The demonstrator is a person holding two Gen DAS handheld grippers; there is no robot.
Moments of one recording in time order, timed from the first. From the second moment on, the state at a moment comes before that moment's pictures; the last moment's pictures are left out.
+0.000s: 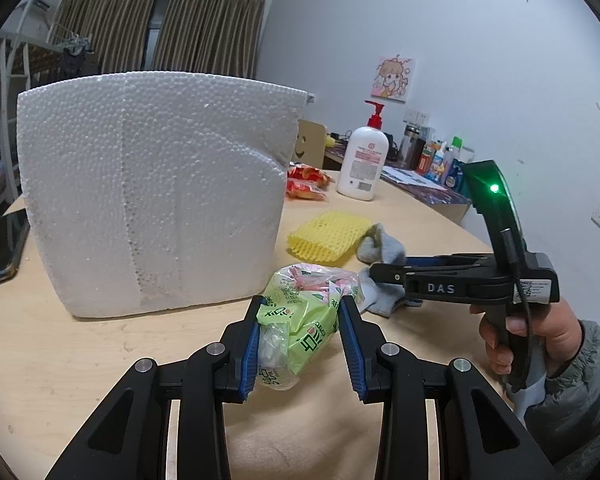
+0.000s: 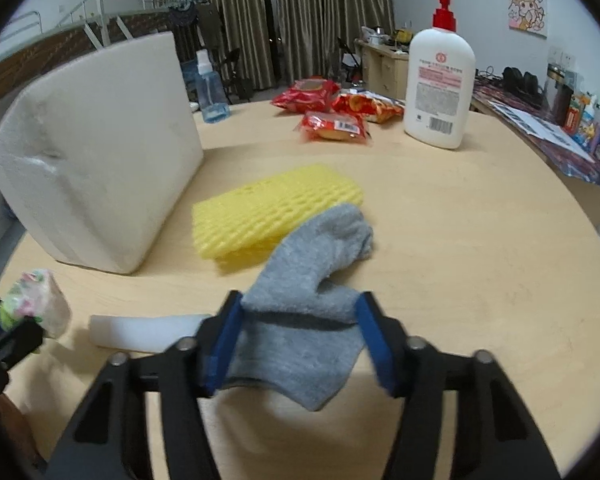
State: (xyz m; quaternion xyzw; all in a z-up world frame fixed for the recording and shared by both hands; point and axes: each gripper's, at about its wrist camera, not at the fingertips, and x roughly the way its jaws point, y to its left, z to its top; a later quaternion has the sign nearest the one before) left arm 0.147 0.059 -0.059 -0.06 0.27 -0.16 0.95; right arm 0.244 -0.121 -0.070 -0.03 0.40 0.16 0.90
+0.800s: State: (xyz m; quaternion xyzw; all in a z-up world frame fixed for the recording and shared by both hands) left arm 0.129 0.066 -0.054 -0.06 0.25 -0.16 0.95; right arm 0.235 -0.126 -0.061 -0.01 0.39 0.19 0.90
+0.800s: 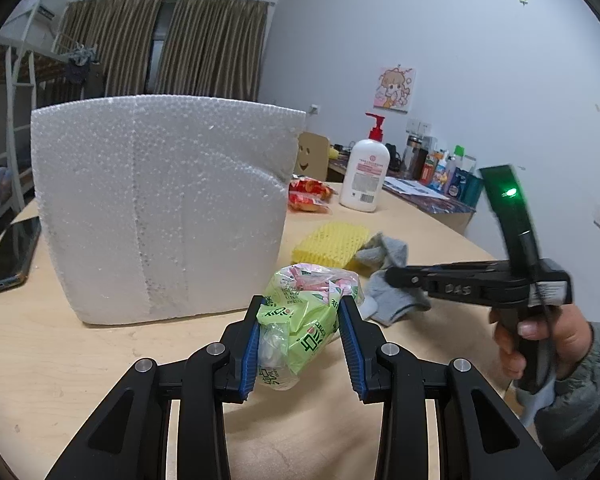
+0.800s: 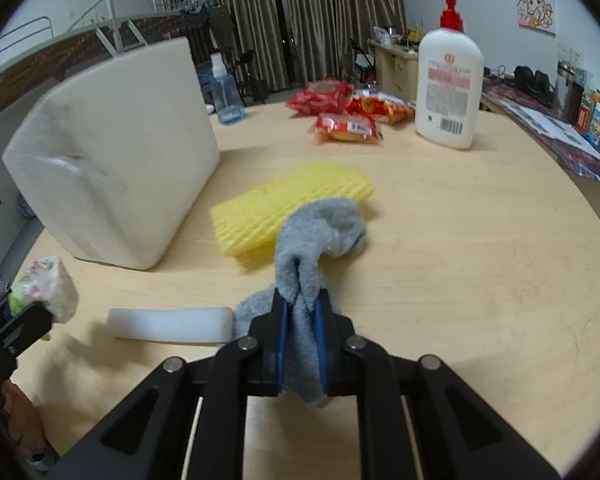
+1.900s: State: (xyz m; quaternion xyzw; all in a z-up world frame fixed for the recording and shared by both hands) left arm 0.062 0.054 0.037 -0.02 0.17 -0.08 0.98; right arm 0.128 -0.155 0.047 0.01 0.20 0.27 0.94
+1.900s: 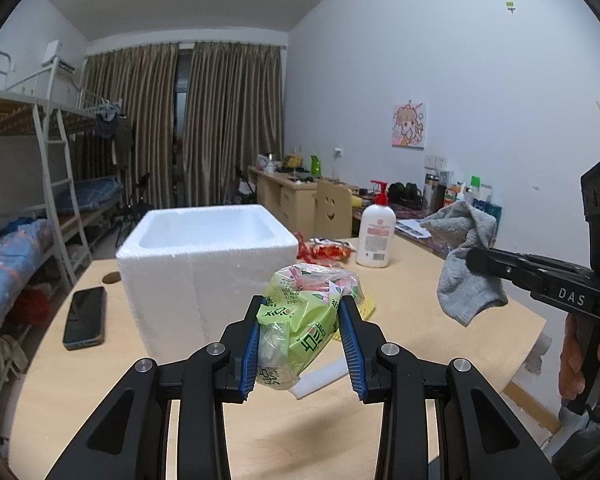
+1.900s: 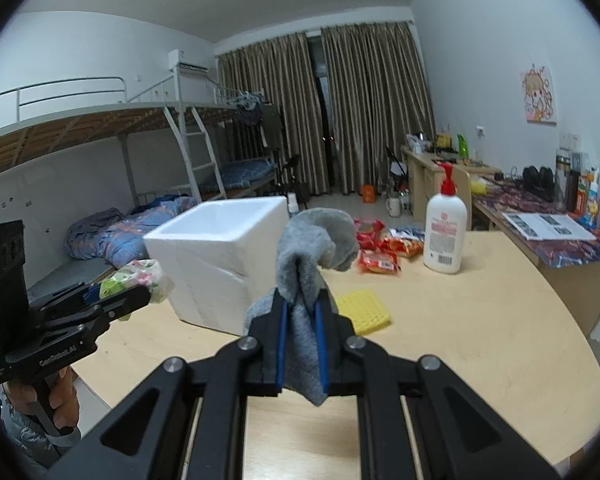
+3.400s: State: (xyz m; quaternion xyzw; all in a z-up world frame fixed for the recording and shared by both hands) left arm 0.048 0.109 0.094 -0.03 0.12 -0.01 0.99; right arm 0.138 -0.076 0.093 -0.02 0.13 0.38 0.92
